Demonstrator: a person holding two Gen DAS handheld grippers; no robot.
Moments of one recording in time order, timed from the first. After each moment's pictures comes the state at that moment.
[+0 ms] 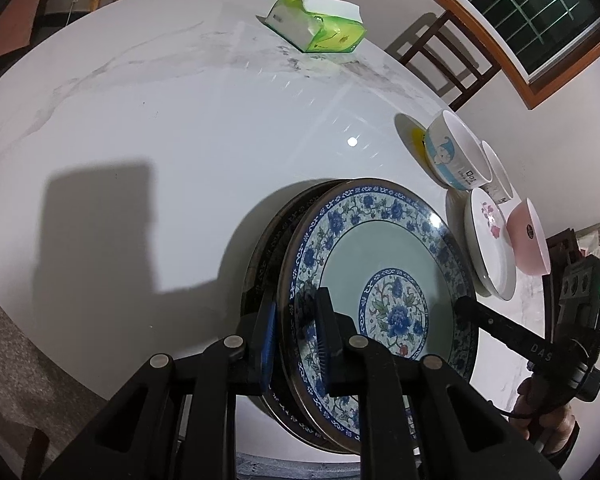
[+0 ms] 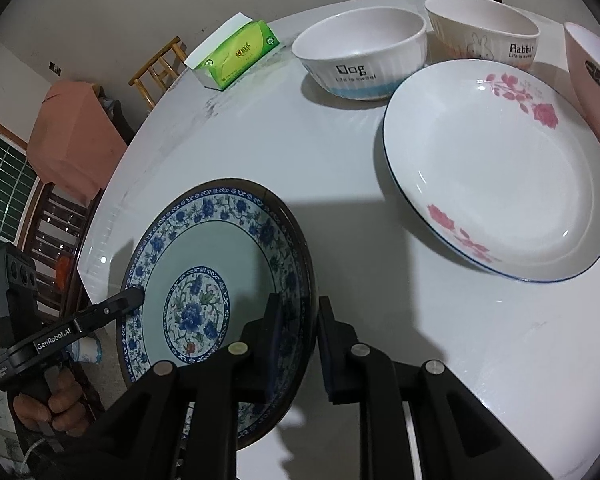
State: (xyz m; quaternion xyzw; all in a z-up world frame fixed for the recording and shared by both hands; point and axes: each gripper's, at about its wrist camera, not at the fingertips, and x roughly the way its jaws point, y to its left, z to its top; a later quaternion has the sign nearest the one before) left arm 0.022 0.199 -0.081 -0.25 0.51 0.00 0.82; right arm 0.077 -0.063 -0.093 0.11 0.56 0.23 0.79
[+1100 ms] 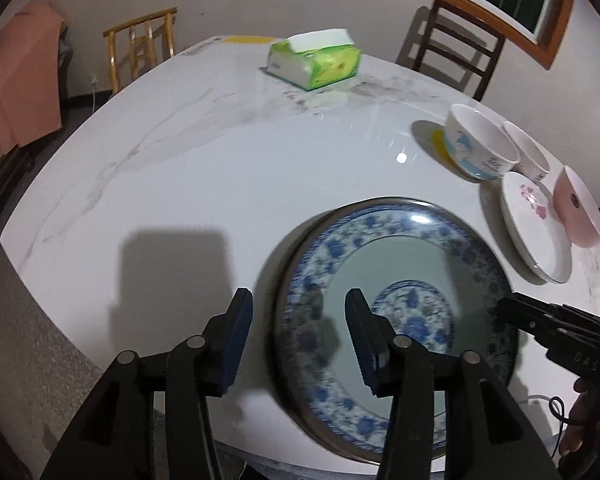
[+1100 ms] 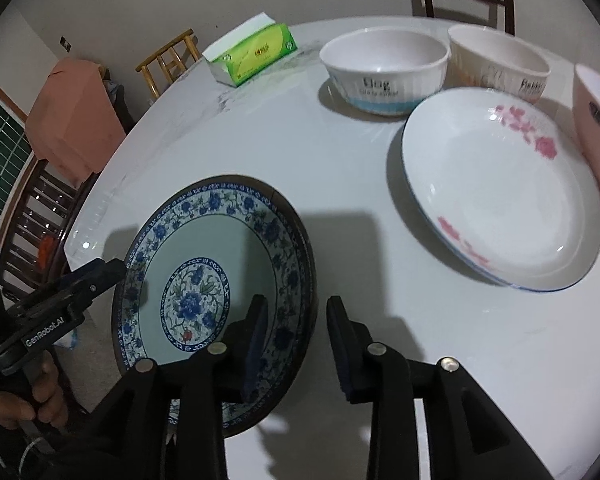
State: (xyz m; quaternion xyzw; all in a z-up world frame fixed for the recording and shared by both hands) left arm 0.019 0.166 -0.054 -0.10 0.48 0.08 0.87; right arm 0.065 -0.050 -0.082 0.05 0.53 0.22 0.81
